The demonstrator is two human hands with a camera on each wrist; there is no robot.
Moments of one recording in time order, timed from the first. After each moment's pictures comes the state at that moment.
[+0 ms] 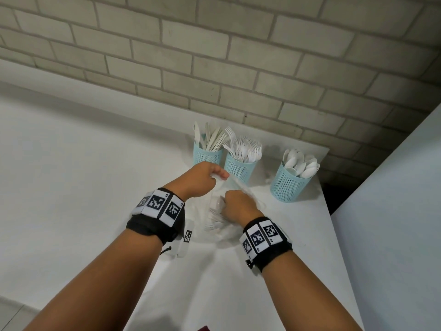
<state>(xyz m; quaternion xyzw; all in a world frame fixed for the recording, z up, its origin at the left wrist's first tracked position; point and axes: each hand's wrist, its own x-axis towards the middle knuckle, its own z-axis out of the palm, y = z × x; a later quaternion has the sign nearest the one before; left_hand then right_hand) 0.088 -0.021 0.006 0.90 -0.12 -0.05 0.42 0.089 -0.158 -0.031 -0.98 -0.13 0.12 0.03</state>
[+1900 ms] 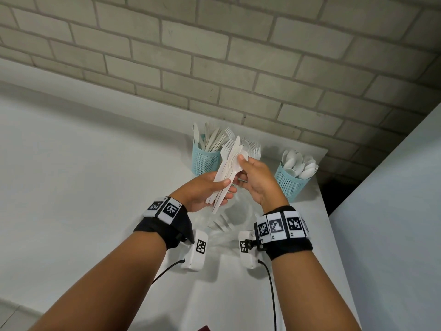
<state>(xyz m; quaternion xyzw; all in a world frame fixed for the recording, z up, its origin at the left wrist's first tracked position) 0.078 -0.036 -0.011 0.60 -0.04 -0.21 0.77 0.105 -0.175 0.022 -0.69 0.03 0.10 0.71</state>
